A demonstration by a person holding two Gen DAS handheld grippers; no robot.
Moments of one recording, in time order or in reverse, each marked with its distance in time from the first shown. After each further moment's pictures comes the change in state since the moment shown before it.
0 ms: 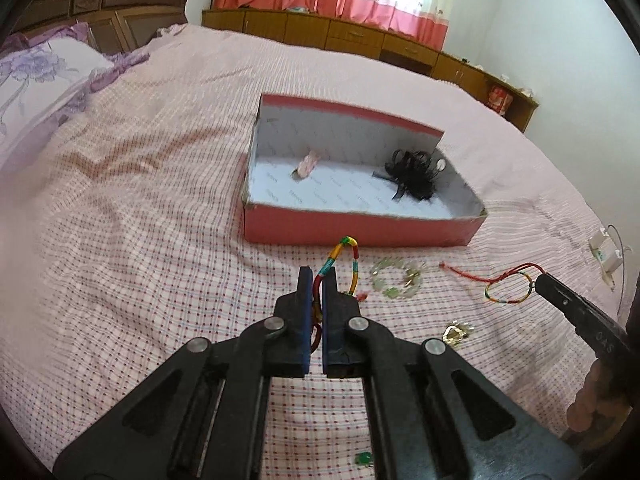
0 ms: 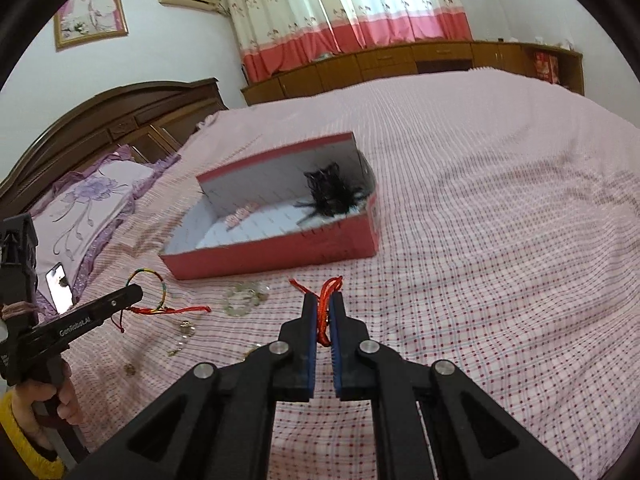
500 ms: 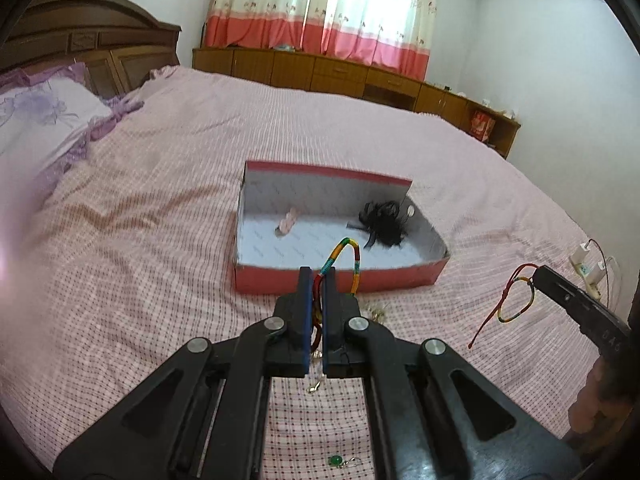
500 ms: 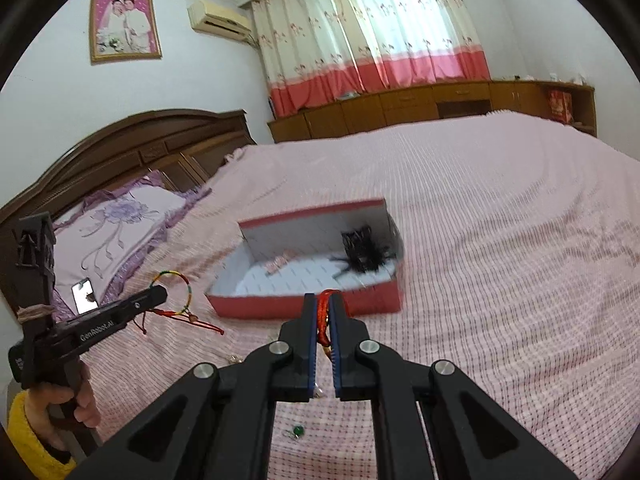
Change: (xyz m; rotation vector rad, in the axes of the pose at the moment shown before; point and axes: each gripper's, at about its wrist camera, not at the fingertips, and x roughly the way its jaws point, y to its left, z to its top) left arm -0.037 -0.017 0.026 0.041 -0.135 -0.028; right arm -0.055 0.025 0.030 -0.060 -0.138 0.065
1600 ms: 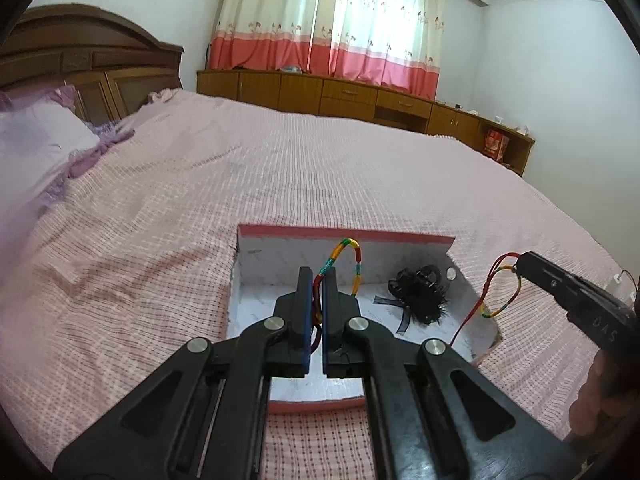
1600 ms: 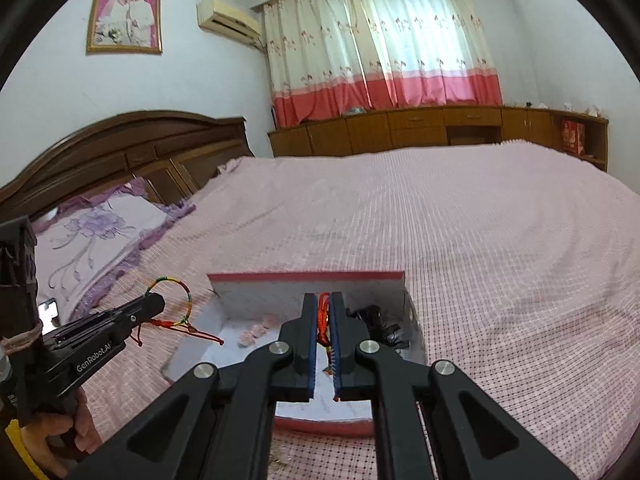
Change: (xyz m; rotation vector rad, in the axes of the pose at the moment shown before) left arm 0.099 0.012 0.053 0.007 -0.079 0.040; right arm 0.124 -0.004 0.069 -0.069 -0.031 -0.030
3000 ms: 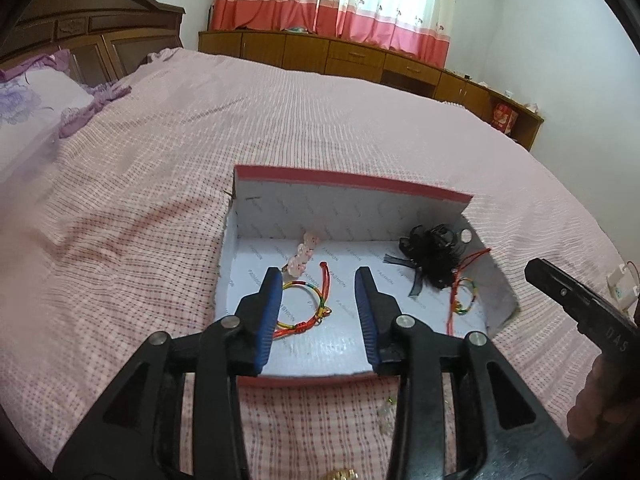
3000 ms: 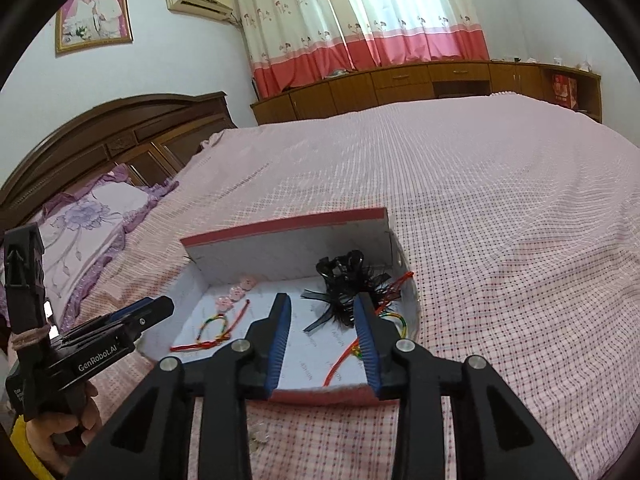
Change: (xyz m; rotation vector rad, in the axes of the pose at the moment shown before) left arm 0.013 0.005 -0.014 -0.027 0.139 0.007; right arm 0.015 -0.025 -0.027 0.096 0.110 0.001
